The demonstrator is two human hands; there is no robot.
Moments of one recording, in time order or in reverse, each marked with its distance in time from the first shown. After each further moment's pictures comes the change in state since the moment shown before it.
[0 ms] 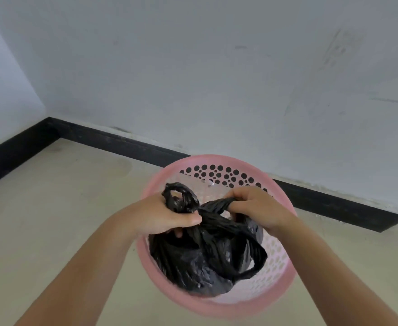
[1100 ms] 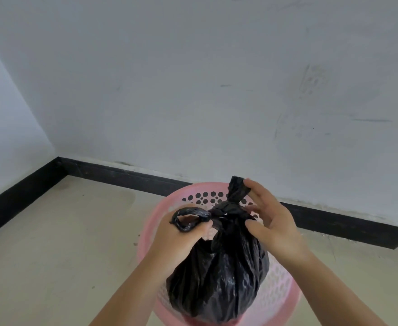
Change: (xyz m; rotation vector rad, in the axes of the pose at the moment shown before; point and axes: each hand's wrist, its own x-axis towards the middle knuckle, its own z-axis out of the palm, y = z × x) left_hand 0.008 0.018 0.036 -0.265 0.472 0.389; right_hand -0.032 0.001 -0.007 0.056 0.416 -0.419
